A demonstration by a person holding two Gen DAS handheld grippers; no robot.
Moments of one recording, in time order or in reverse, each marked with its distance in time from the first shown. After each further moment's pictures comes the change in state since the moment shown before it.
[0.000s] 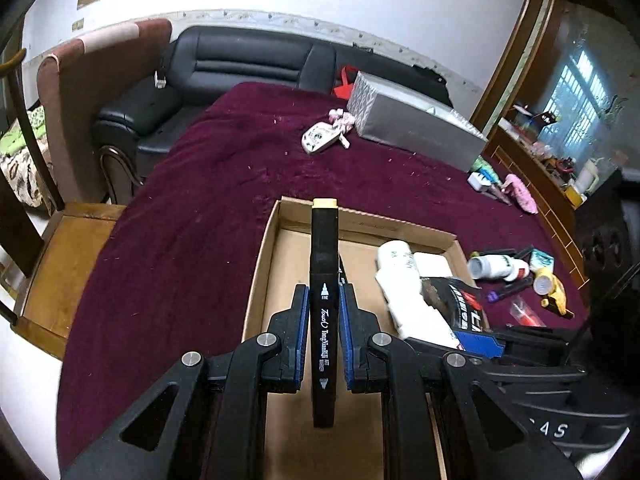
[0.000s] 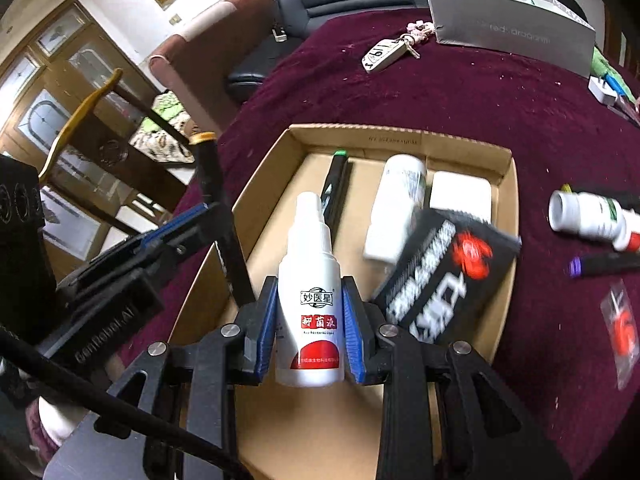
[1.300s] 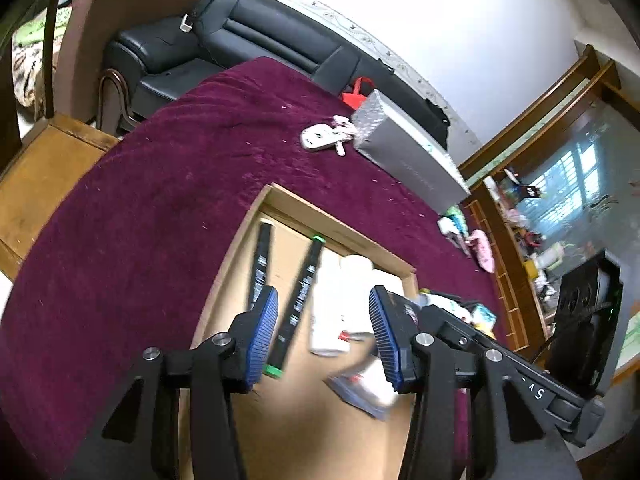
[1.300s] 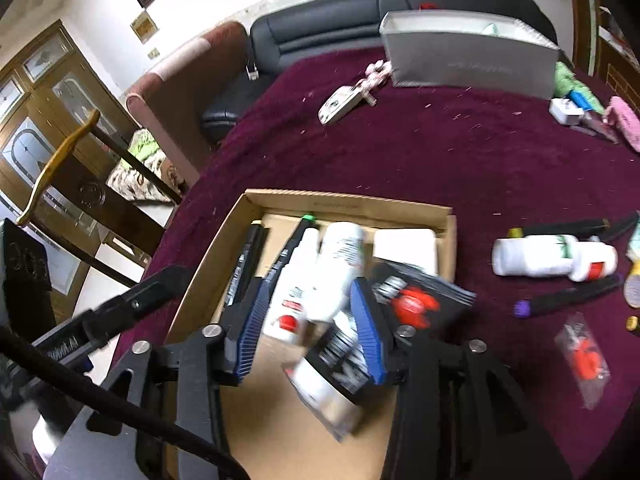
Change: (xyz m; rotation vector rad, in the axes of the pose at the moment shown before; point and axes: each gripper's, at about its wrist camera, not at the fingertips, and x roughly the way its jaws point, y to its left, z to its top) left arm -0.024 0.016 -0.003 -0.321 0.000 -0.192; right arm -0.039 -0.025 0.018 0.044 -0.146 -0.080
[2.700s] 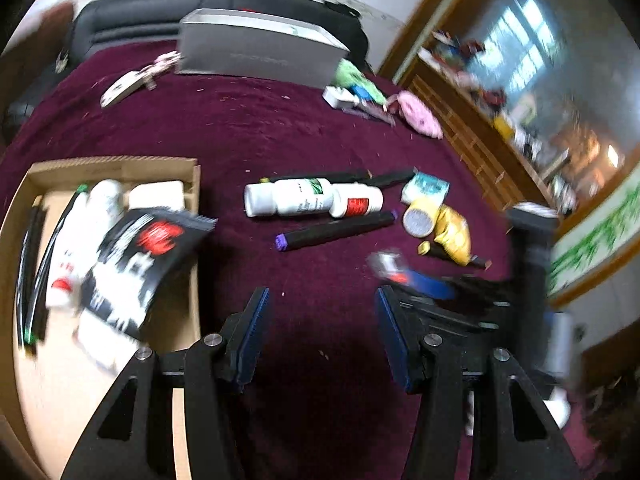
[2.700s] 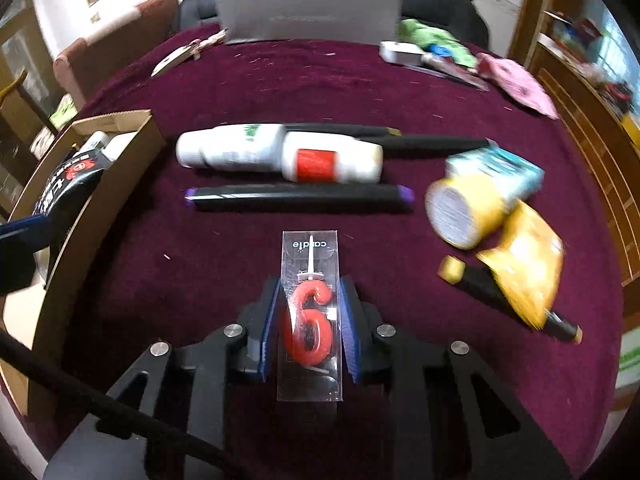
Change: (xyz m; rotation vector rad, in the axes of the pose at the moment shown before) left arm 0.105 -0.198 -0.095 0.452 0.254 0.017; right arm -0.057 -0.190 -0.068 -0.060 0.060 -0.319
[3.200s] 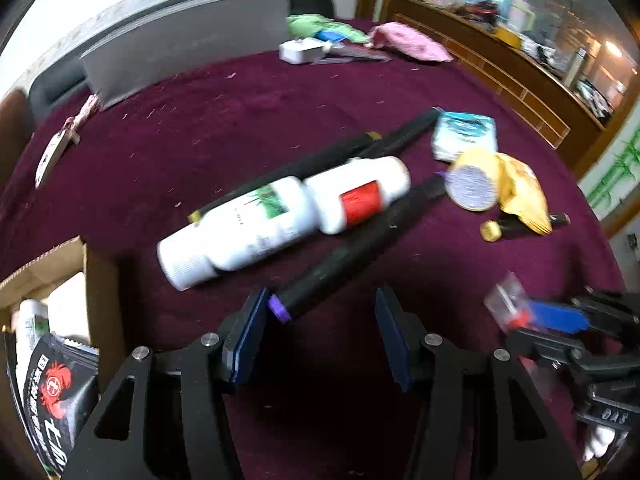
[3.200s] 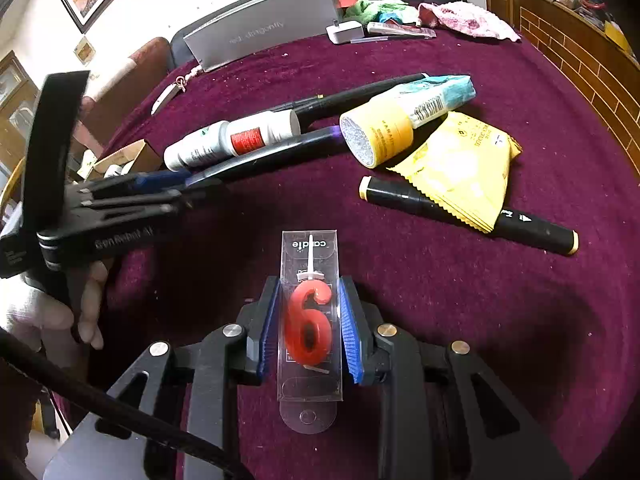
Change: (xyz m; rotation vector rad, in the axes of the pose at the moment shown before) left arm 0.099 -0.035 0.023 0.286 0.110 0.138; right arm -0.020 -0.066 -0.042 0.191 -0.021 0.197
